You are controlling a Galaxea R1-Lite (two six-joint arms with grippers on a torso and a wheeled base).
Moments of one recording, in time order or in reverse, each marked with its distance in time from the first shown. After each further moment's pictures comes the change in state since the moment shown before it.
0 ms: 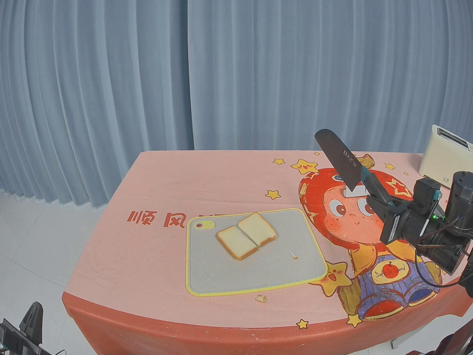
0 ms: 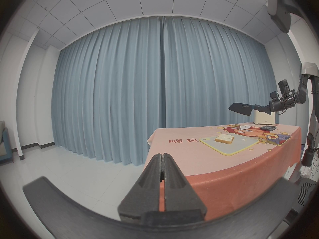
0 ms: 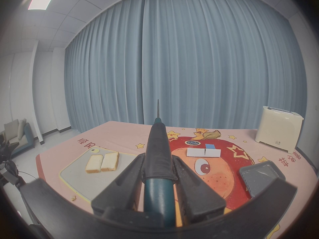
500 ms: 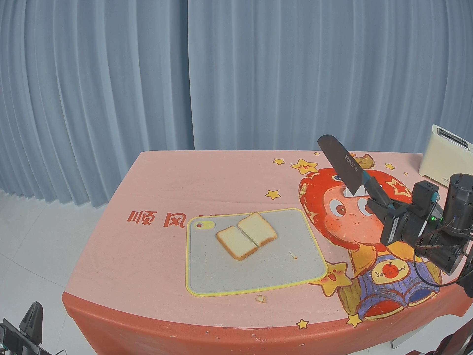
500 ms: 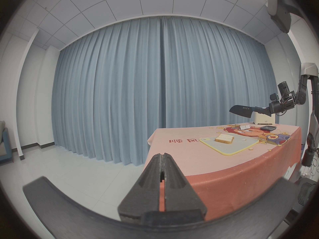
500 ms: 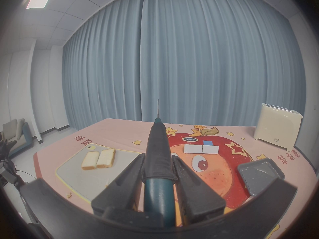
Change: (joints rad) left arm 0.000 0.000 0.000 0.000 0.000 0.000; right arm -0.026 0.018 0.012 -0.004 0.006 0.002
